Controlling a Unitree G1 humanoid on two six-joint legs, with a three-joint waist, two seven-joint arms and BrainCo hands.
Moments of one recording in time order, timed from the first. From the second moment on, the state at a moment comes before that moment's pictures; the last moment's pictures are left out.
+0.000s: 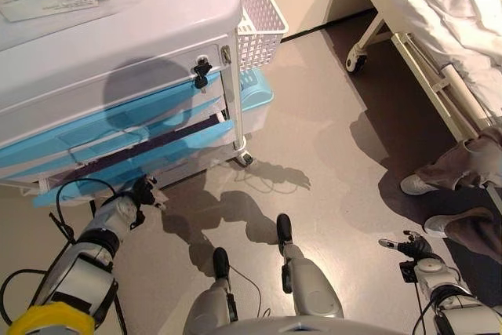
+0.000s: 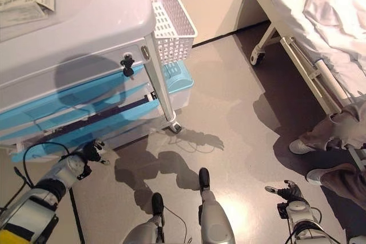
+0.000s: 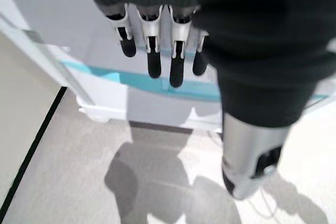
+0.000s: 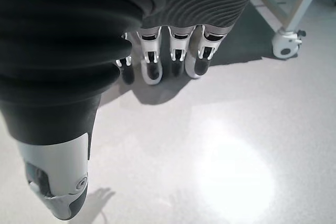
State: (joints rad) left arm -0.55 0.65 -0.45 1.08 0.30 -0.01 0.02; right arm -0.20 -0.50 0.01 1.18 0.01 -0.02 -0.13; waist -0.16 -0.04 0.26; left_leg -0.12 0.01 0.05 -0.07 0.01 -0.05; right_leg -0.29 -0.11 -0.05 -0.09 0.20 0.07
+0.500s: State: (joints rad) left arm -0.61 0.70 -0.46 1.08 0.30 -0.01 0.04; right arm -0.20 -0.49 0.05 1.17 0.01 -0.02 -0.12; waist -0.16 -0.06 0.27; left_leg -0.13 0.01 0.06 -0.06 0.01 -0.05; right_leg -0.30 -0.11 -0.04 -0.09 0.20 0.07
